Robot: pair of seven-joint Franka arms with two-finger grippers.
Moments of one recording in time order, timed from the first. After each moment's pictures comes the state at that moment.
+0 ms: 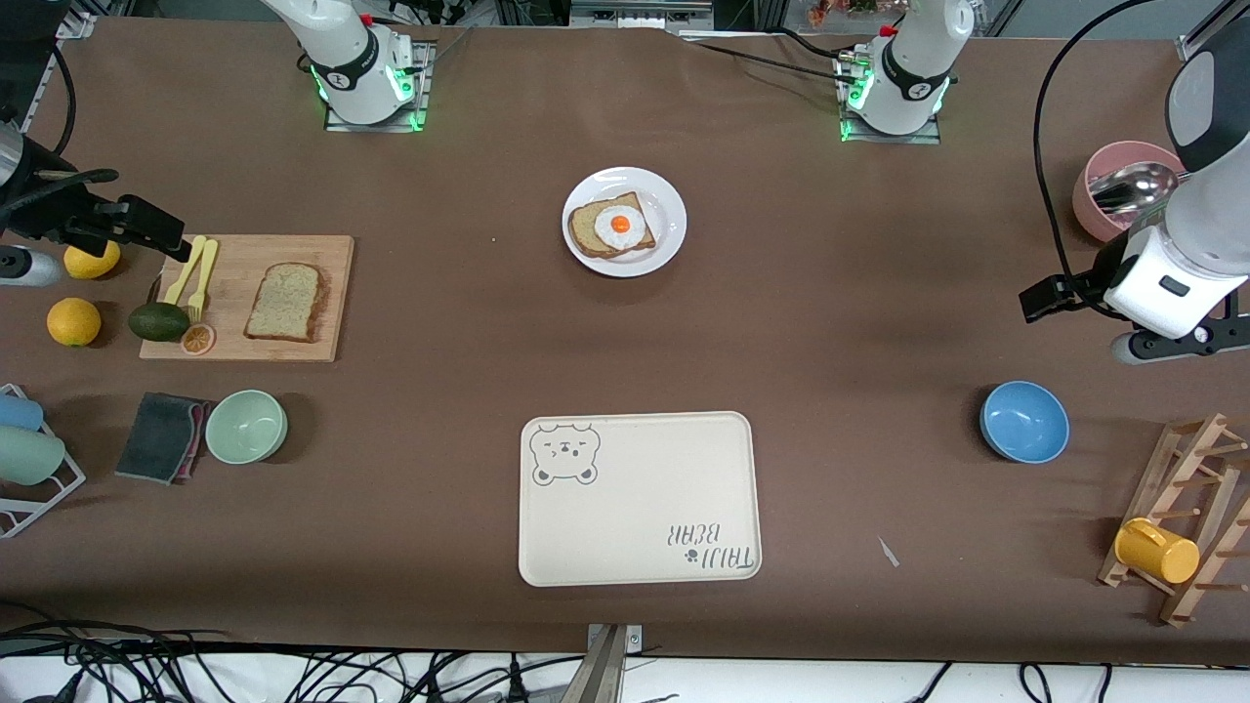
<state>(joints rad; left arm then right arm) 0.13 0.17 -0.20 -1.57 0.12 1.65 -0.24 0.02 0.08 0.01 -1.50 0.01 1.55 0.09</state>
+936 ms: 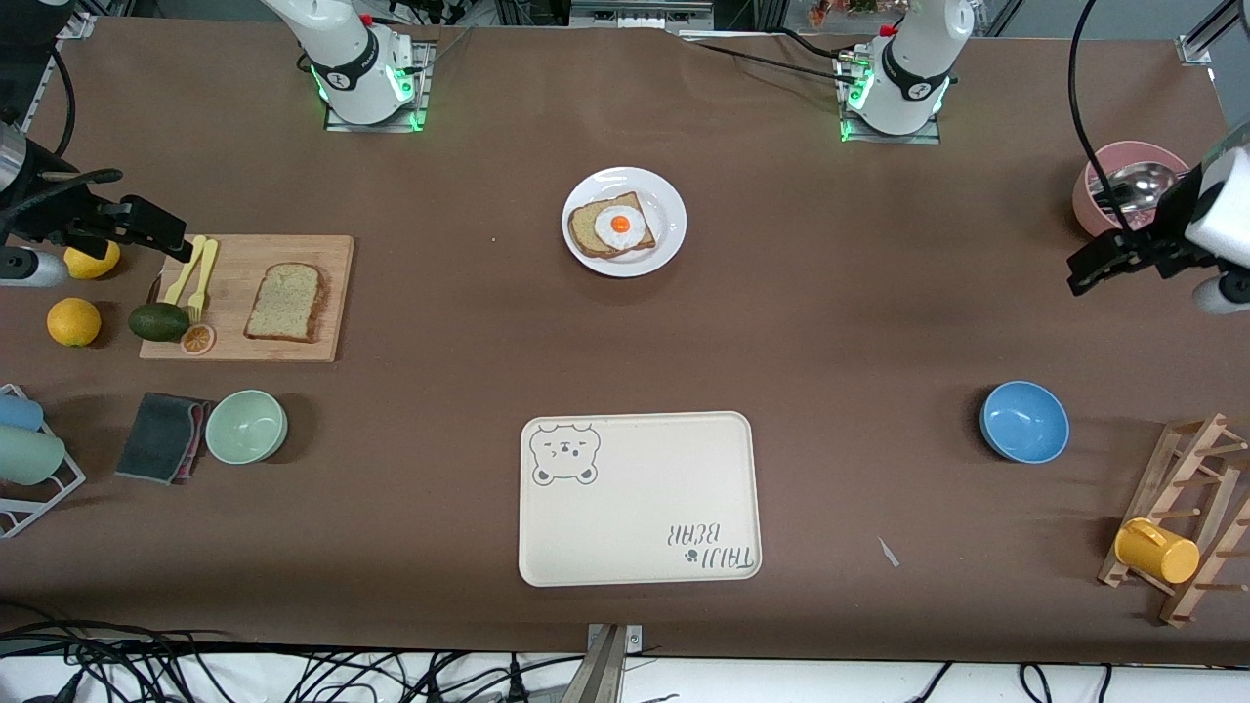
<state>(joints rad) 0.15 0.06 -0.19 -1.52 0.08 1.60 -0.25 0.02 0.08 0.01 -1.51 0.01 1.55 0.07</state>
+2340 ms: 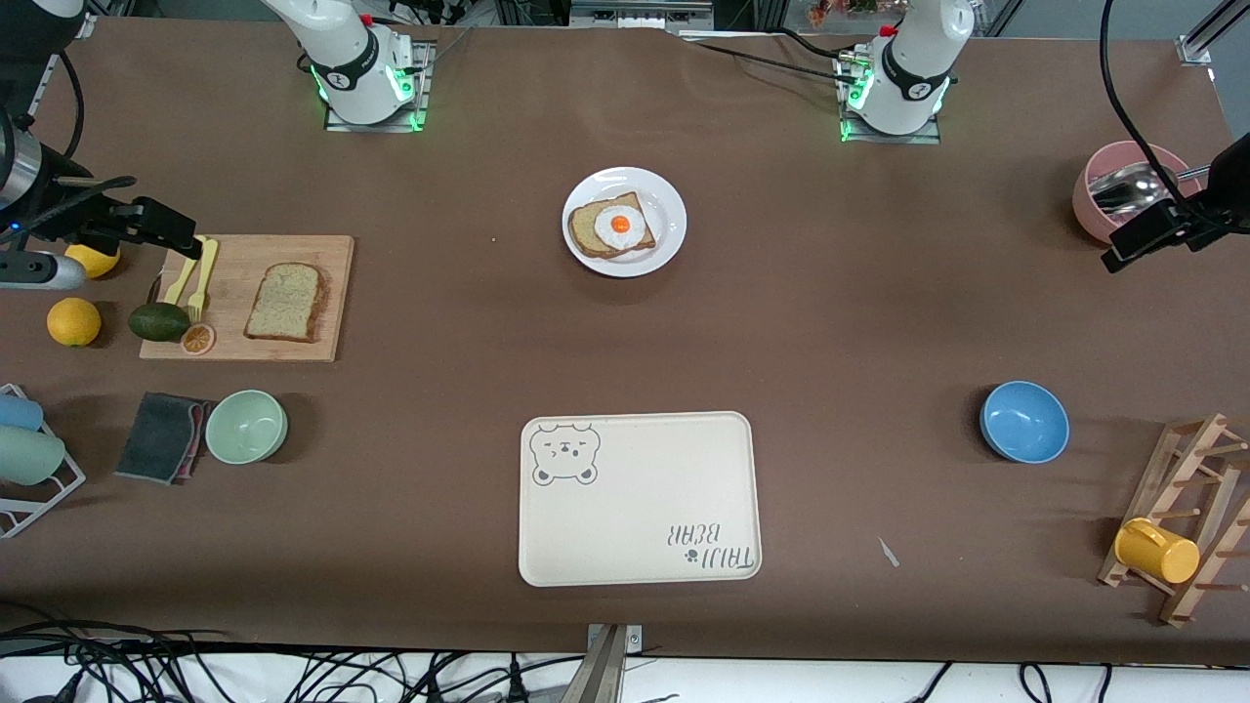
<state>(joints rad) 0.03 0.02 0.00 -1.54 0.00 1.59 -0.25 0.02 0.08 0.02 -1.54 0.01 1.54 0.07</state>
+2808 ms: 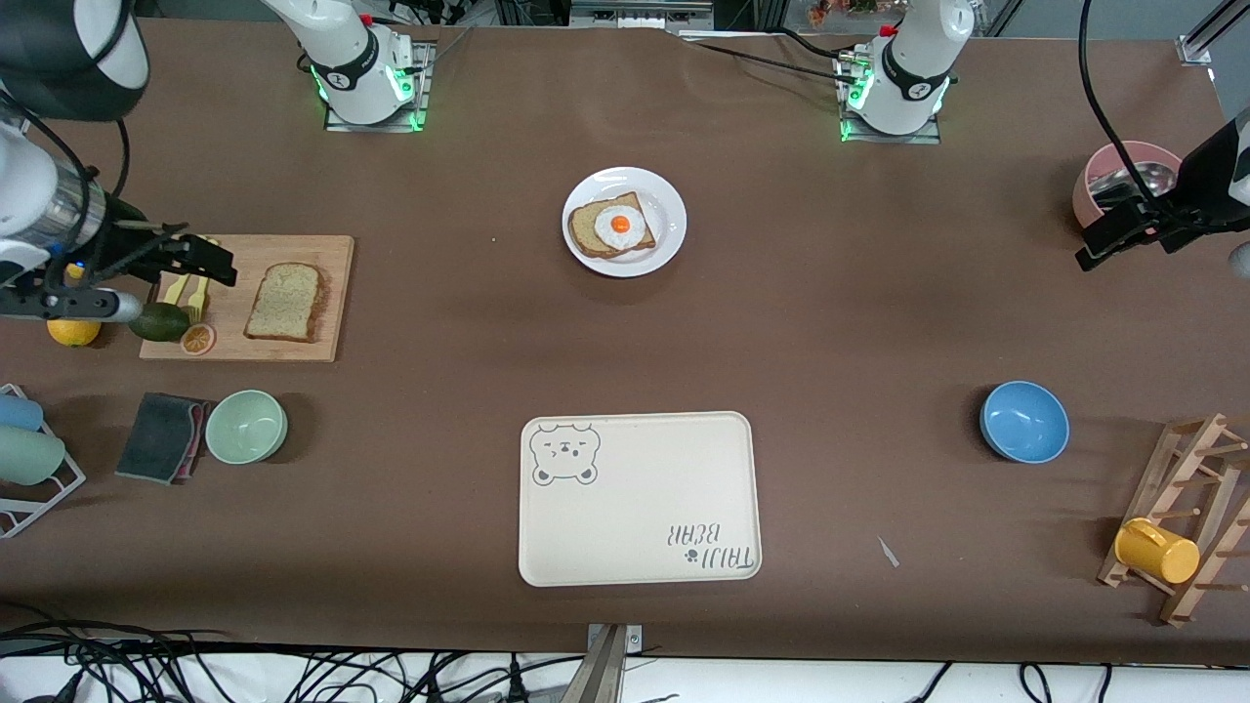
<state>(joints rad) 0.02 0.02 -0.03 -1.54 0.00 1.59 -0.25 0.00 0.09 0.02 -1.74 0.01 1.73 0.07</state>
